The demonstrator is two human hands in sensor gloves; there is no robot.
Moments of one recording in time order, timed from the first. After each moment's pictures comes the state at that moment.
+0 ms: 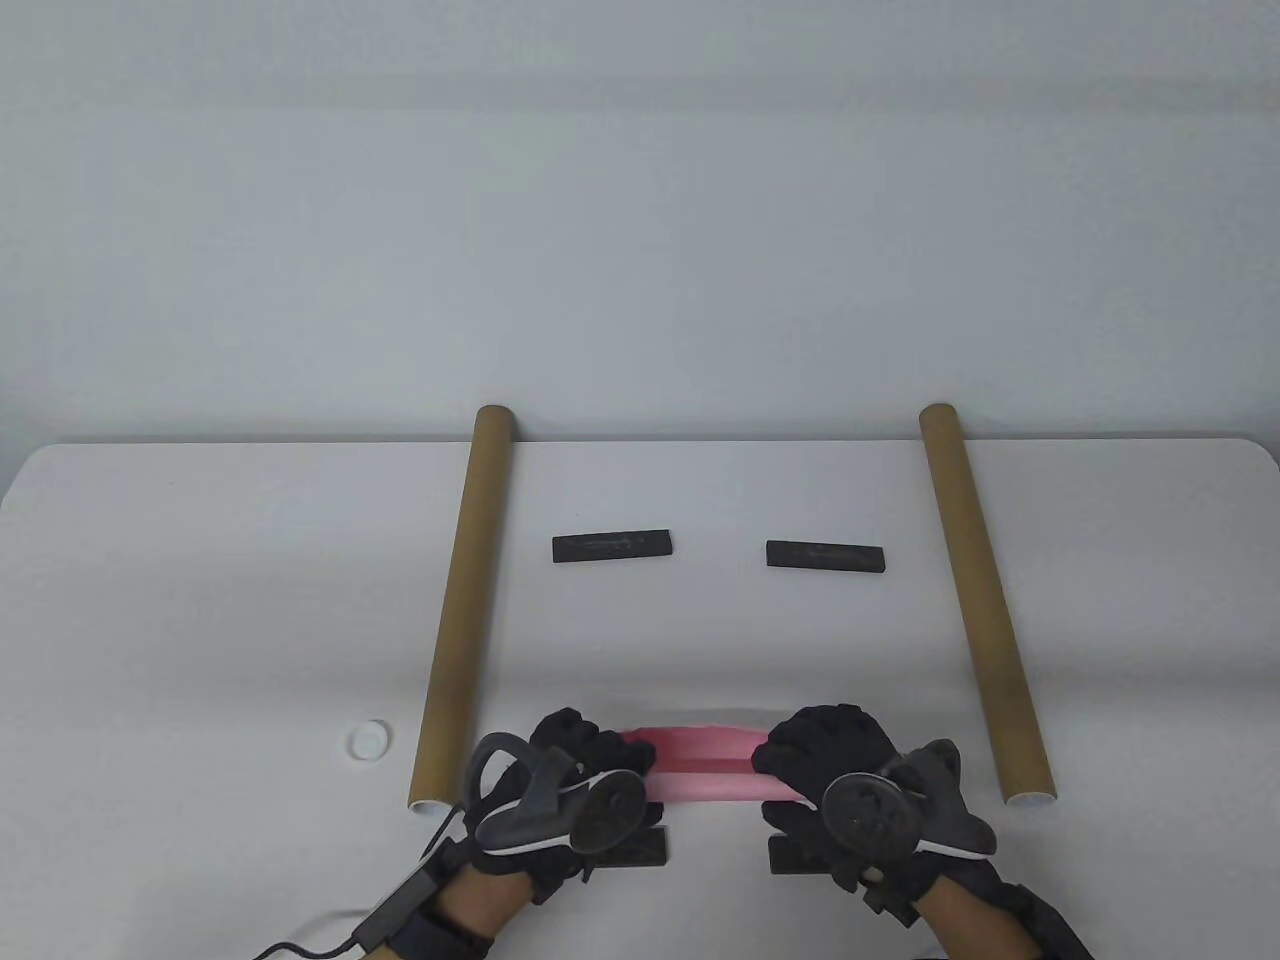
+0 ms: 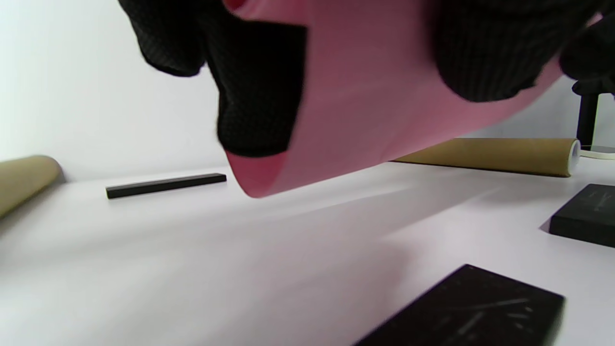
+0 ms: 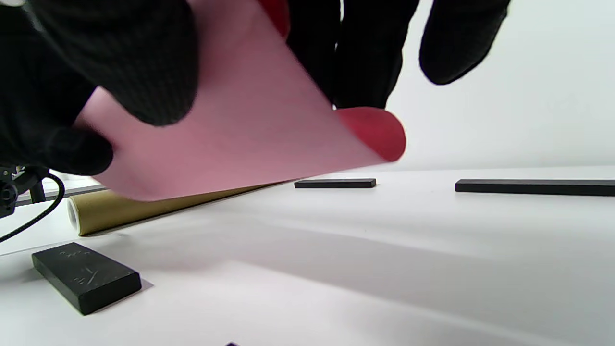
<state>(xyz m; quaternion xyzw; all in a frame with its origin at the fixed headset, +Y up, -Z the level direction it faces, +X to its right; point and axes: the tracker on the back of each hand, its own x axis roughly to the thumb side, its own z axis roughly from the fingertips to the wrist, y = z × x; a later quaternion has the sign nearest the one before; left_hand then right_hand) -0.086 -0.709 -0.300 0.06 -0.30 -0.02 0.95 0.170 -0.704 -0.294 0.30 -0.07 0.95 0.09</state>
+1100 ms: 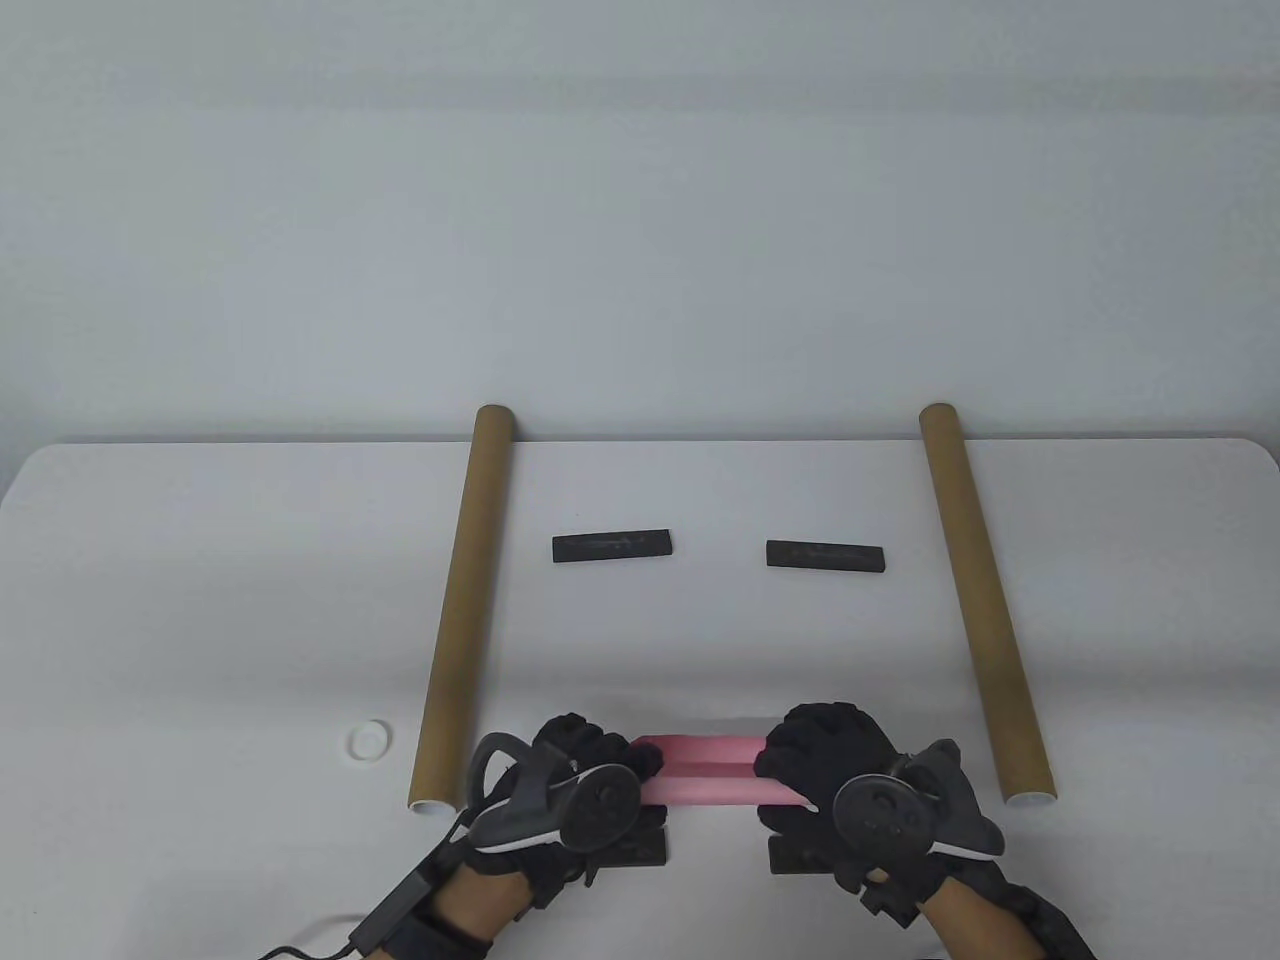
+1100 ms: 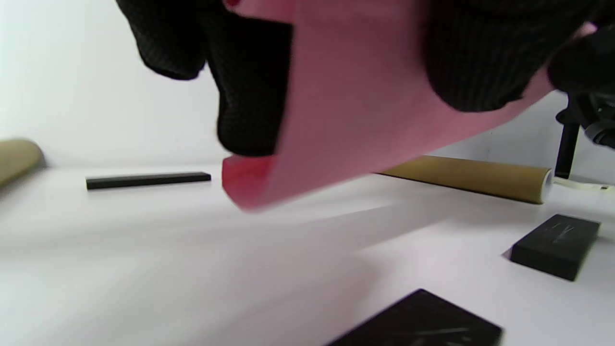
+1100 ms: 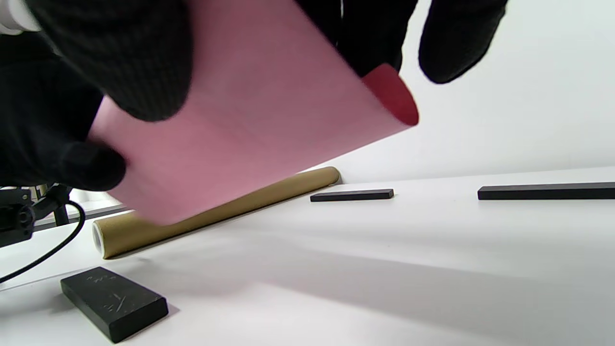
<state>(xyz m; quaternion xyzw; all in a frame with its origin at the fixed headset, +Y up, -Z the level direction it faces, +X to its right) -0.086 -0.704 -0.297 0.05 -0.31 0.01 0.95 0.174 -0.701 -0.292 0.32 -0.08 0.94 0.12</state>
